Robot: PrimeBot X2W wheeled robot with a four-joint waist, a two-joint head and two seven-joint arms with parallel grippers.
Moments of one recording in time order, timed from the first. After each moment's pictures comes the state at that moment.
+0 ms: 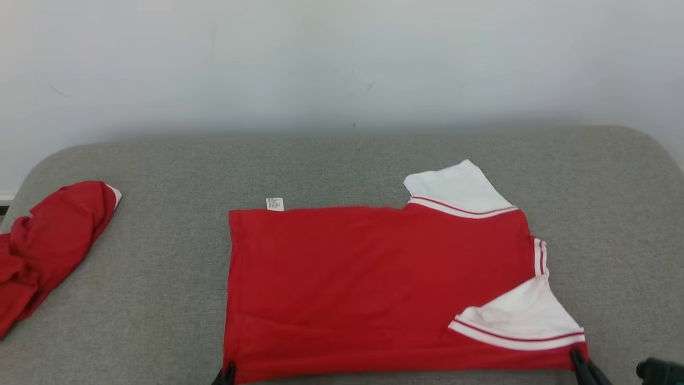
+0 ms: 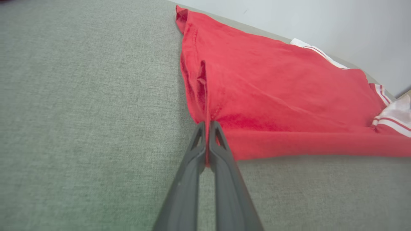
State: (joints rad) left arm -0.09 0.18 -0.33 0.54 -0.56 -0.11 -0.26; right arm -0.02 -0.32 0.11 0.49 0.61 0.13 -0.09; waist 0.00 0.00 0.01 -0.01
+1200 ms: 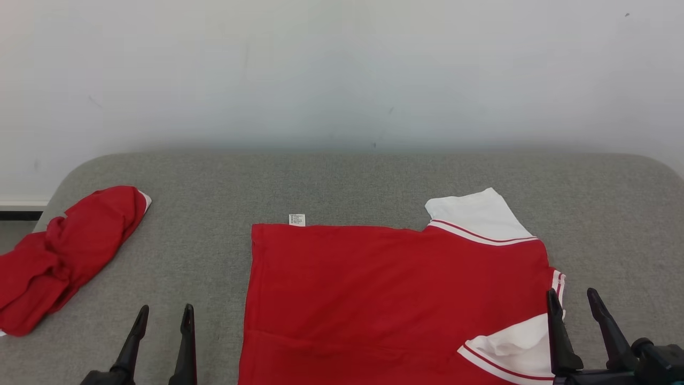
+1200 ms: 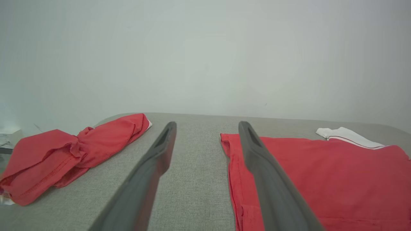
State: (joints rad) left arm 0.03 0.19 -0.09 0.12 -0.28 -0.06 -0.26; right arm 0.08 -0.13 -0.02 0.07 0.28 0.13 -0.19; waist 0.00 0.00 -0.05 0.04
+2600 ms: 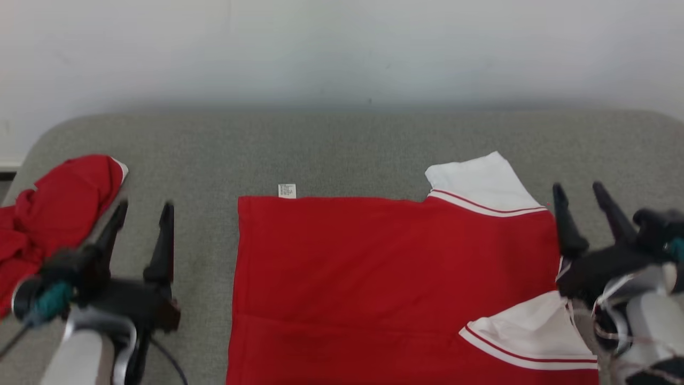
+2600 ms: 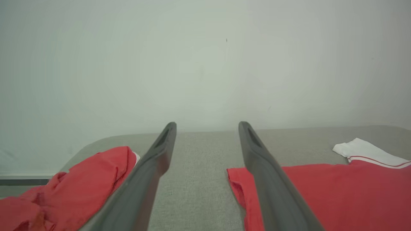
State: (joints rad) left arm -0.30 0.27 -0.09 0.27 -0.34 -0.13 -0.17; right arm -0.34 -0.25 0.03 0.39 0.34 0.13 -0.10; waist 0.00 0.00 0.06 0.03
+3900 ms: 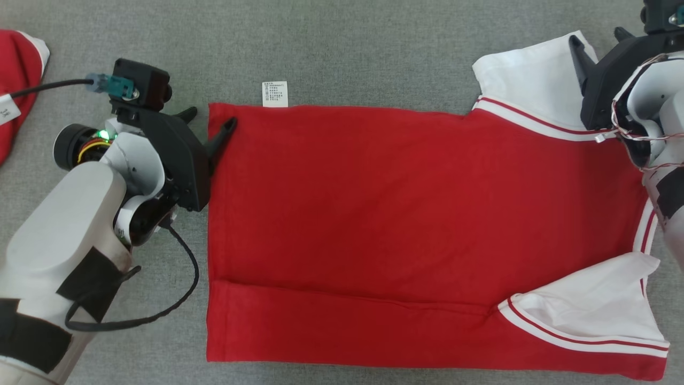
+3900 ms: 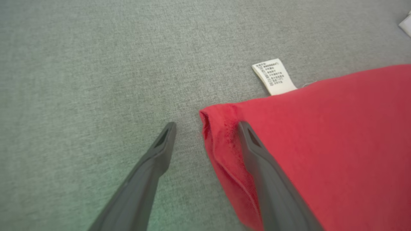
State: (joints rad) left arm -1.01 0.43 -0.72 0.60 -0.87 -0.13 0.33; right arm -1.18 -0.37 0.39 1.06 0.38 0.13 0.16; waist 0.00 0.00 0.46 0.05
